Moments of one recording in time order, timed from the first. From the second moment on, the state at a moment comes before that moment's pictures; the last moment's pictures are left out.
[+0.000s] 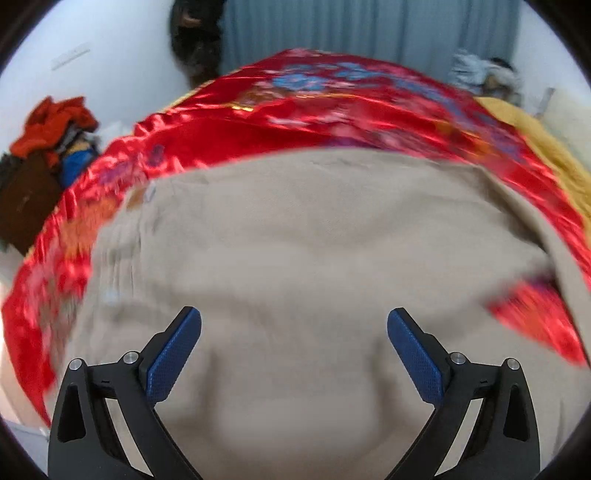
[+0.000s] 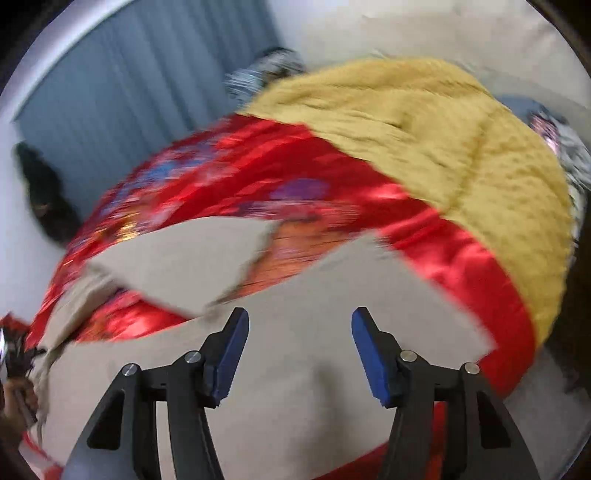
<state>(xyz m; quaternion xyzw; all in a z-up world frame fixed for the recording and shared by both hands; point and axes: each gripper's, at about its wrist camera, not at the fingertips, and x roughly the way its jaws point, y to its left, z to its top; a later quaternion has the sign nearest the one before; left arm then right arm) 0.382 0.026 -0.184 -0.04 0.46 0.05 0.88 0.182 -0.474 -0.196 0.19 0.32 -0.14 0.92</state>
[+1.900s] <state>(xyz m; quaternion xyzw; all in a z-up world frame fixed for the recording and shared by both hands) 0.324 0.035 -0.154 -0.15 0.46 -0.05 0.87 0.273 -0.440 -0.106 0.37 0.24 0.05 0.90</state>
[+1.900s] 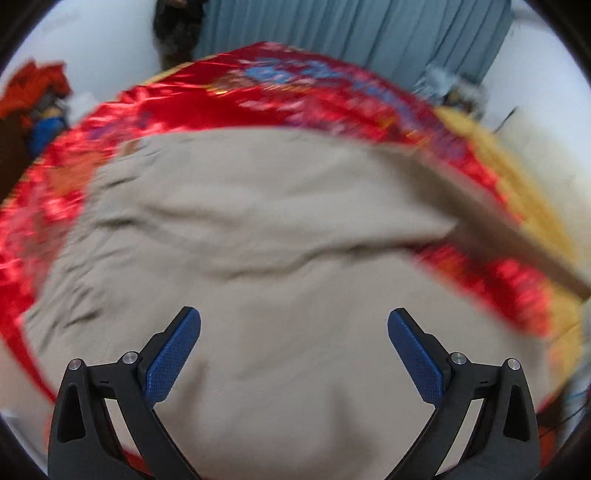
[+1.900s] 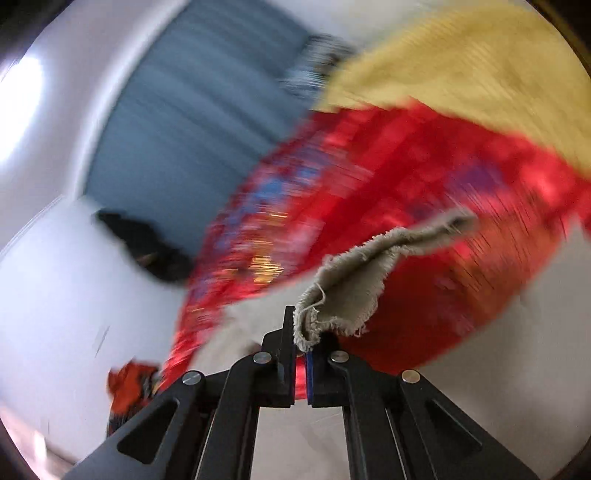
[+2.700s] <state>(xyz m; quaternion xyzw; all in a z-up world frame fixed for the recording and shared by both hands) 0.438 0.018 -0.176 -0.28 0.55 -0.06 0.79 0.145 -0.500 -0.068 0.31 0.29 0.10 0.90</state>
